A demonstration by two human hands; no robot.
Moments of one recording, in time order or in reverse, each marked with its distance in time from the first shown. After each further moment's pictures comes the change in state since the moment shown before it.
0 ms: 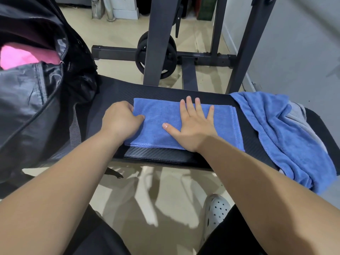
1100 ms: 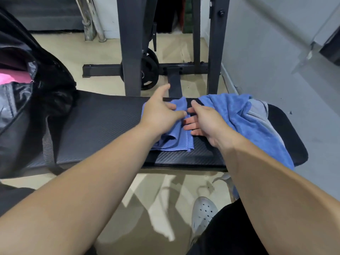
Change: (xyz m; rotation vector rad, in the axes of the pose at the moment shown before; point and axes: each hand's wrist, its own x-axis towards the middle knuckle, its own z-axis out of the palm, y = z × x) left_hand -0.062 0.160 0.071 -0.546 -0.151 0.196; right_hand -0.031 0.107 -0.057 1.328 -0.042 0.359
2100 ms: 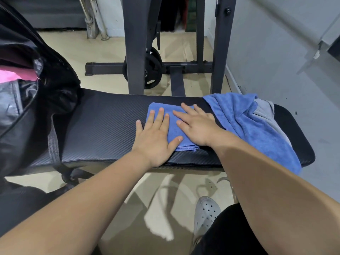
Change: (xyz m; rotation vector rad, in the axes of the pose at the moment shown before) left_hand -0.031 -0.068 -0.017 1.068 -0.266 0.174; right_hand 0.012 0.014 0.017 -1.198 -0.139 -0.362
